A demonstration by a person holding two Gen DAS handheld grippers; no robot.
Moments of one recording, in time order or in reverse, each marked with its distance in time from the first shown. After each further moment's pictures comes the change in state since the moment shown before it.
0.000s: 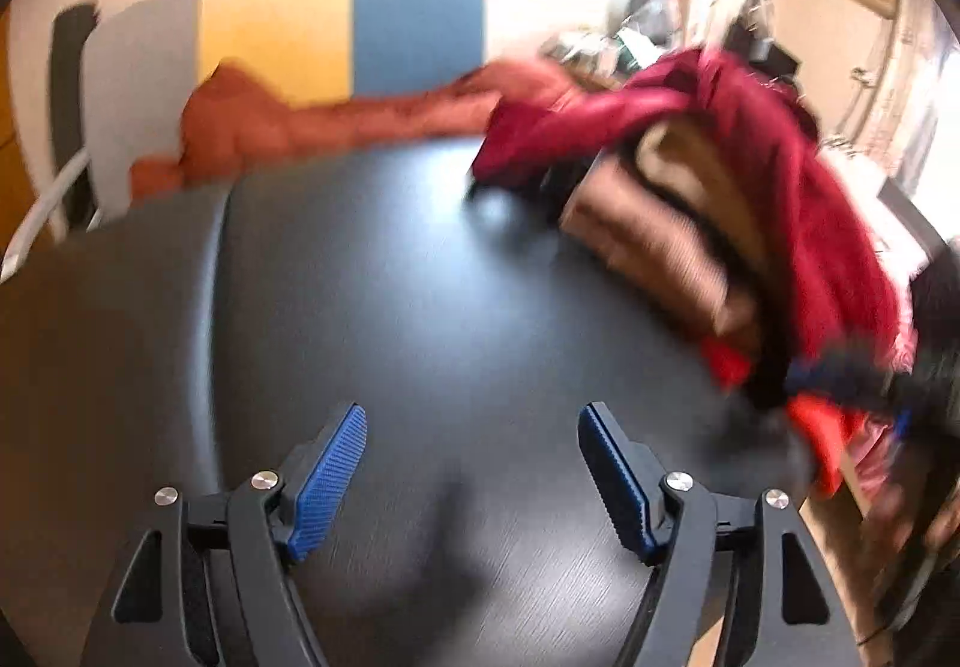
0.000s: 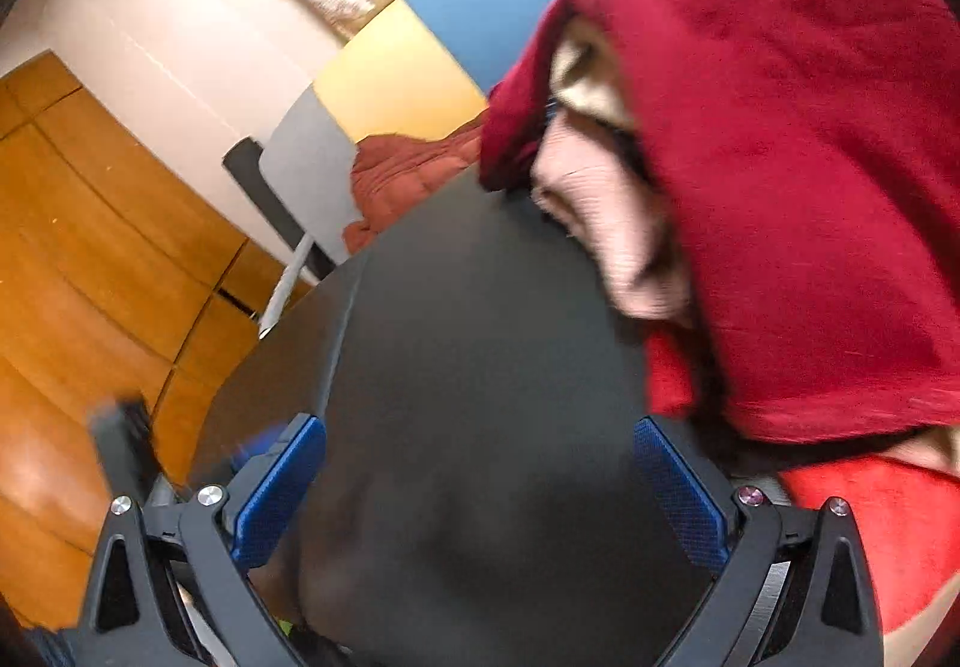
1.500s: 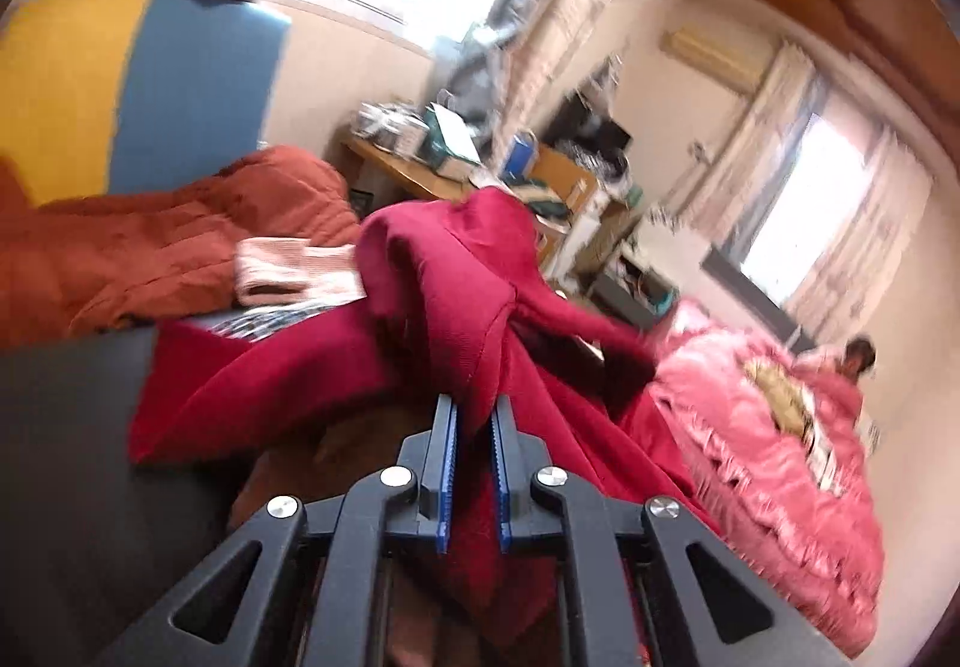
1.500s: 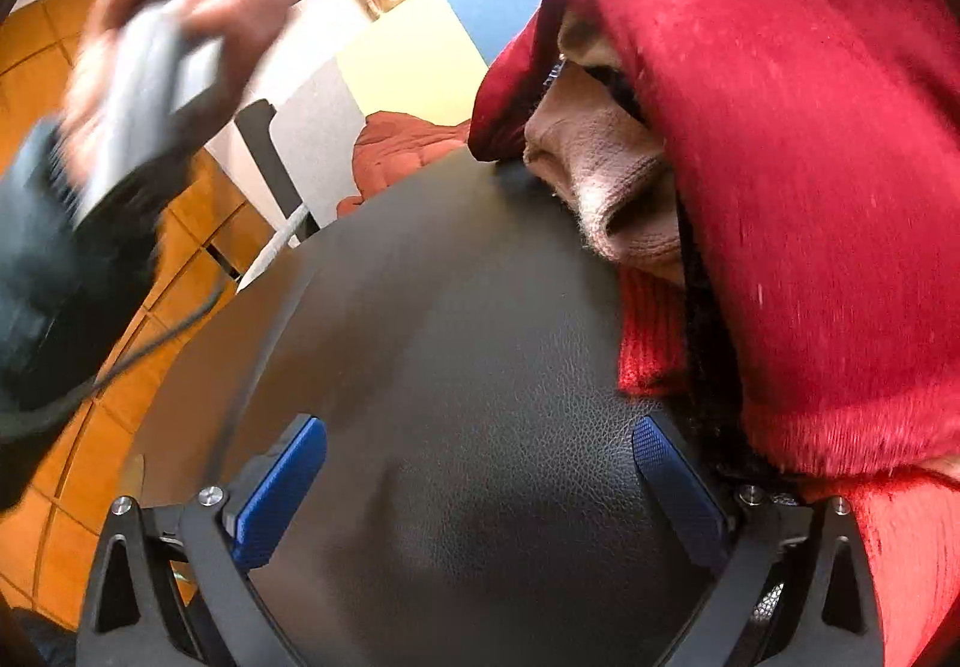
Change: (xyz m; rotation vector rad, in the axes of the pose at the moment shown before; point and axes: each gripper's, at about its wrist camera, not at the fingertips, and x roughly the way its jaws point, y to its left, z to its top) left arm 0.062 -0.087 0.172 -0.058 -0.128 -0.475; right arm 0.025 -0.007 -0.033 -0.156 -0.030 -0.024
